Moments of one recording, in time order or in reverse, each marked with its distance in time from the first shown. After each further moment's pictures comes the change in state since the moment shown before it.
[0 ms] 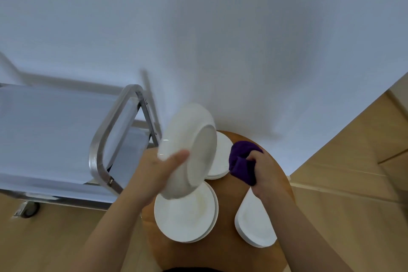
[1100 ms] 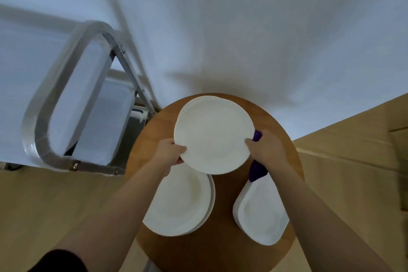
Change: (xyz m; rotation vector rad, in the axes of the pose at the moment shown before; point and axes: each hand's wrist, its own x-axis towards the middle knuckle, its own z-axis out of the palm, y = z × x) left_hand 0.164 -0.168 0.068 -0.097 0.035 -0.690; right_hand 0.172 0.055 -0.027 -1.313 0.074 -0.005
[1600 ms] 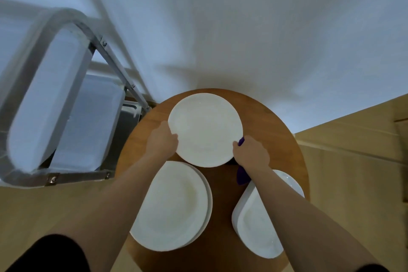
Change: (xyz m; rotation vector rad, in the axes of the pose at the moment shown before) left_hand 0.082 0.001 0.008 0.822 0.239 0.319; right_hand 0.037 -0.003 0.050 -0.216 -0.048 0.034
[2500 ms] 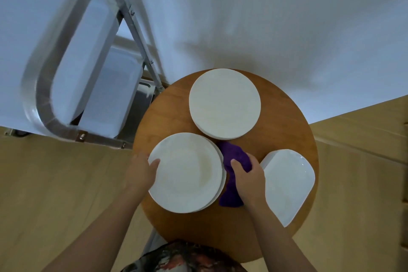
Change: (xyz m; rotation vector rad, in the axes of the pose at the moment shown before) left_hand -0.101 -0.146 0.016 -0.083 -0.032 -0.241; right_hand -0.123 0.016 0.066 0.725 -0.041 0.101
